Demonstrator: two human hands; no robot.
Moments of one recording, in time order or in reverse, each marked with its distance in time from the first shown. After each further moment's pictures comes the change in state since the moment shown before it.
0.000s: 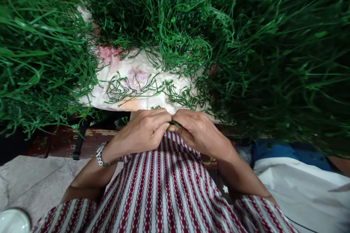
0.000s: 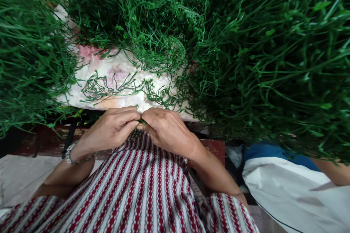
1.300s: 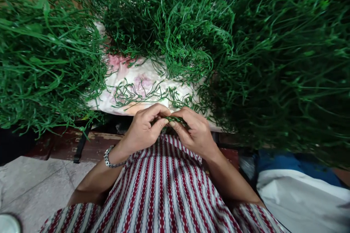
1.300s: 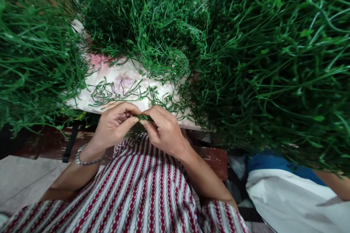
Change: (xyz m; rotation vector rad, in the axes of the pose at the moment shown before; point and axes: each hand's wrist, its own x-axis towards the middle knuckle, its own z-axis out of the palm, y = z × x) left_hand -0.001 -0.007 0.007 -0.409 0.393 -0.142; right_hand 0.011 -0.002 0.018 0.213 0.366 0.007
